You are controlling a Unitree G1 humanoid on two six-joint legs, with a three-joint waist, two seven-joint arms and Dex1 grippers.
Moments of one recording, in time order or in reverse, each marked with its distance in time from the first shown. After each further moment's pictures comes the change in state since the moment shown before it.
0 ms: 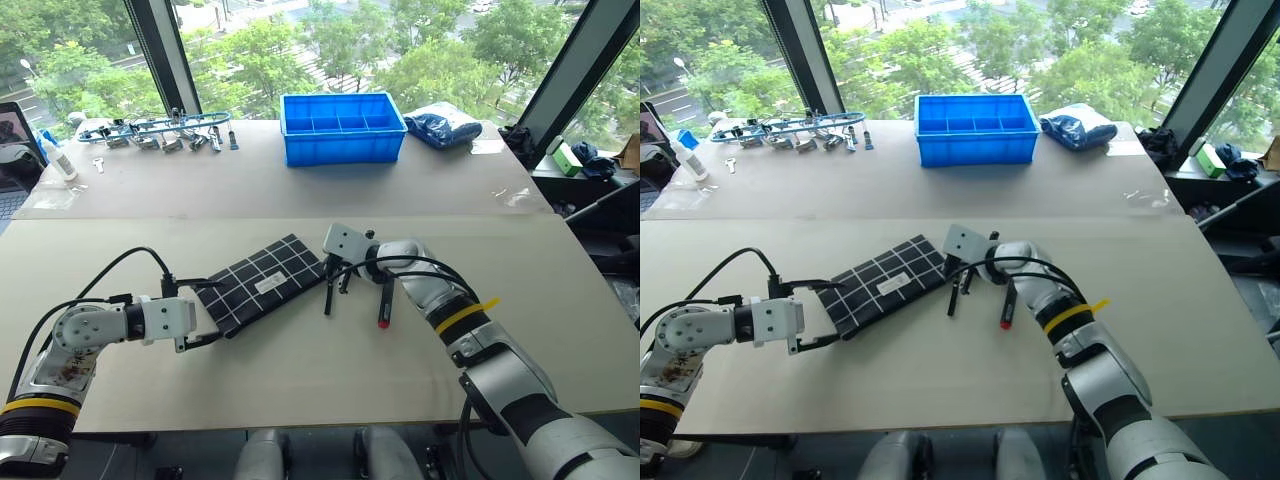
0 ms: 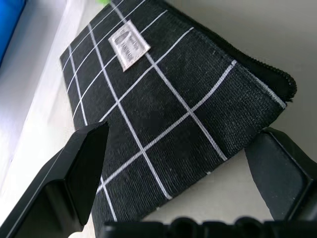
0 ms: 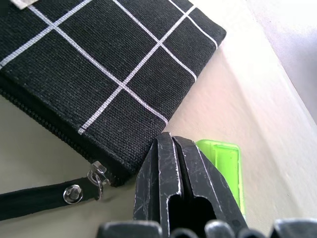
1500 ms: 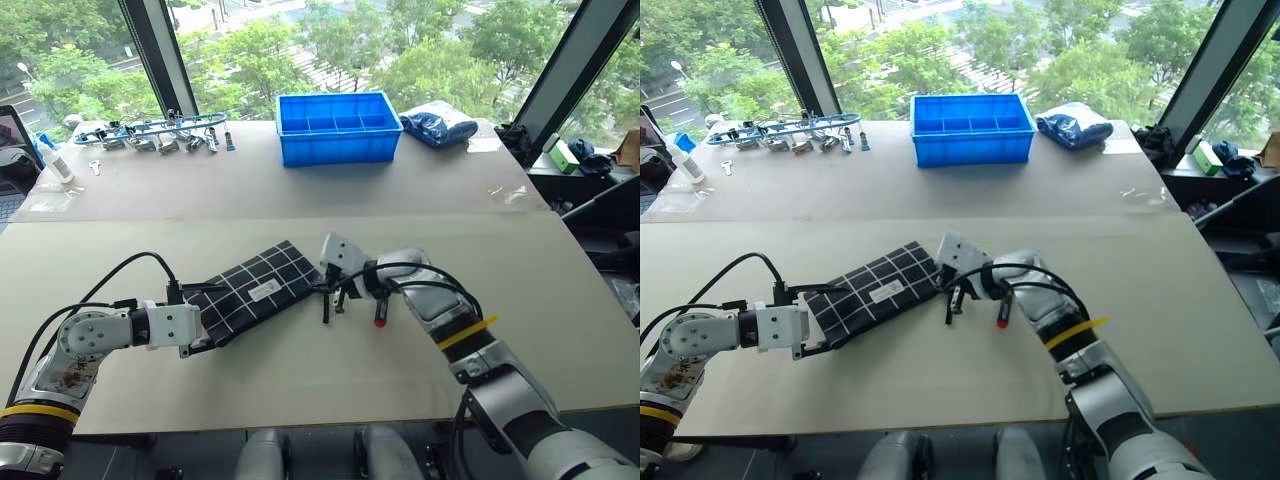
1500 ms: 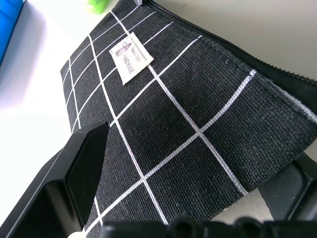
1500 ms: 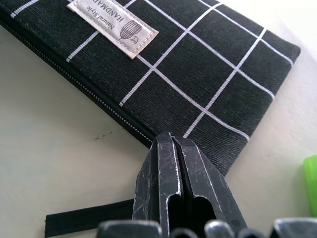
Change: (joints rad) left arm 0.031 0.023 -0.006 -0.019 0.020 0.025 0.069; right arm 0.084 -0.001 0.016 -0.224 0.101 0.166 0.174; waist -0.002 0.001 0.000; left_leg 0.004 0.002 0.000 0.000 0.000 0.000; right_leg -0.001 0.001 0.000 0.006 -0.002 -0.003
